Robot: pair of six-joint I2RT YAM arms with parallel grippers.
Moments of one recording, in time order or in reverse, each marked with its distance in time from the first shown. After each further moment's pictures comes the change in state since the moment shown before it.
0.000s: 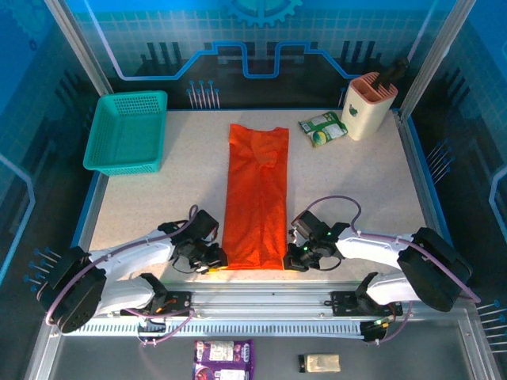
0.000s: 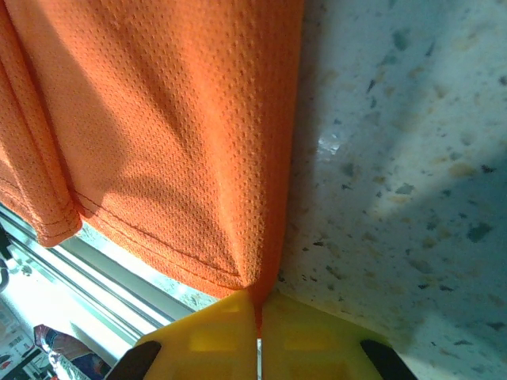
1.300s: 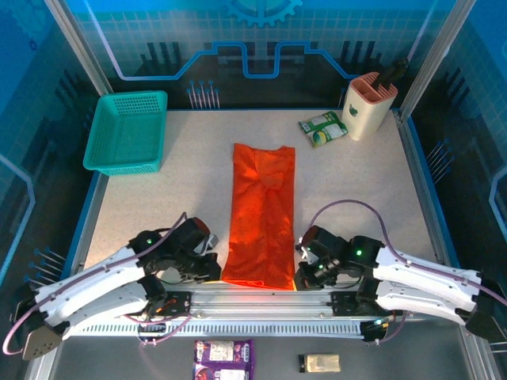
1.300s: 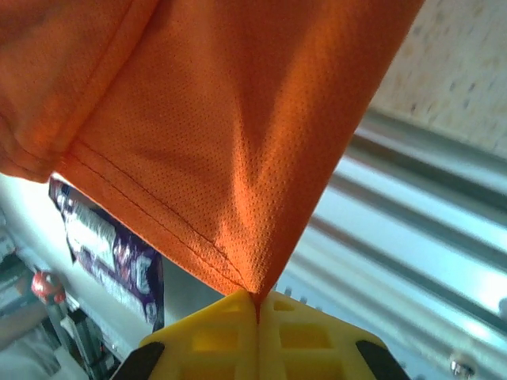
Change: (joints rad) left arm -0.198 -0.390 0.136 -0.353 0.066 -0.001; right arm 0.277 -0.483 0.079 -0.463 0.044 0.101
